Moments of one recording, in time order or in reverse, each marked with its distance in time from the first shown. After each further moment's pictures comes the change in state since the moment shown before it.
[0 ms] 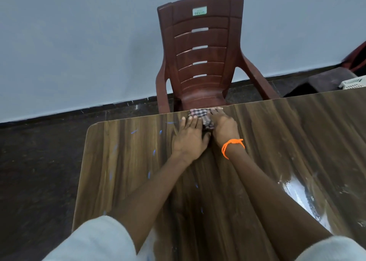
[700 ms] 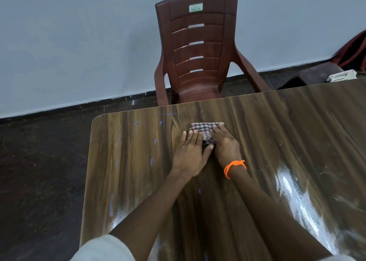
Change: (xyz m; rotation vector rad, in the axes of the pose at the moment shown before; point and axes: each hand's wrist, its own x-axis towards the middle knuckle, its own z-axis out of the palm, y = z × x) left_hand -0.086 0.026 0.003 -0.020 -0.038 0.013; right_hand -0.105 -0.011 -0.005 0.115 0.042 0.017
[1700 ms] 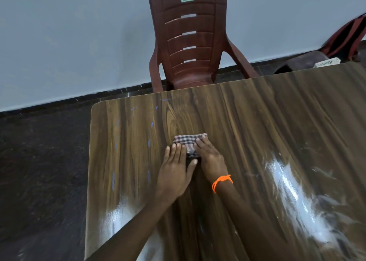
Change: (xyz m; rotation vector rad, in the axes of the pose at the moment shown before) left_hand -0.127 -0.001 0.029 0.008 0.014 -0.052; right_hand -0.114 -0.032 0.014 0.088 -0.012 -0.087
